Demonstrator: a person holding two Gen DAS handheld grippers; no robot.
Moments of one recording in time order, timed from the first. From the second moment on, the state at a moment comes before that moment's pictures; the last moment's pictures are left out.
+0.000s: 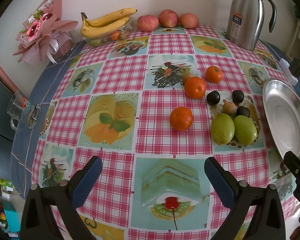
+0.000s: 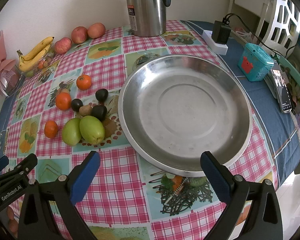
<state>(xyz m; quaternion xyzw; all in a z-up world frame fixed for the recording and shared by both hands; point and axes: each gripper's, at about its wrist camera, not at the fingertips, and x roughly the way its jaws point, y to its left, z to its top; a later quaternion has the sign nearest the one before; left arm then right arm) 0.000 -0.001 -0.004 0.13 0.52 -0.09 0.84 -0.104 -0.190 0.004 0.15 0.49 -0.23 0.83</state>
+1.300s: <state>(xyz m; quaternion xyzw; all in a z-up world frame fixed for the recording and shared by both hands) -0.001 0.000 0.000 0.10 0.52 -0.10 0.84 -0.106 -0.190 0.004 0.16 0.49 -0.23 0.82</state>
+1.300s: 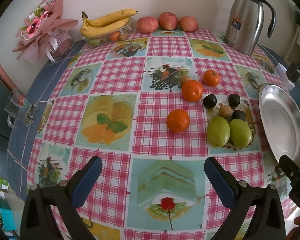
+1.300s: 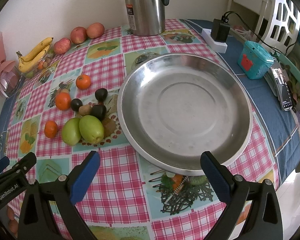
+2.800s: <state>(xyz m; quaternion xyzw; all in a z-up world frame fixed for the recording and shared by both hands) 0.085 0.018 -0.009 -0.03 0.58 -0.06 0.82 -0.005 -0.150 0.009 0.15 0.49 -0.14 0.85</state>
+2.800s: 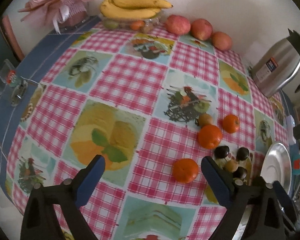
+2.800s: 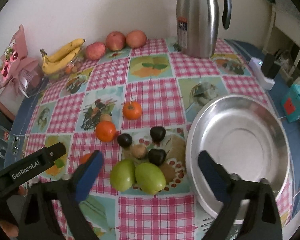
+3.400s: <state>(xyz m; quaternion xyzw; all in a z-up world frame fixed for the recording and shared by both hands) 0.089 -0.014 -0.041 -0.02 0.62 -0.10 0.77 0.001 -0.158 -0.027 0.18 0.54 -0.14 0.81</state>
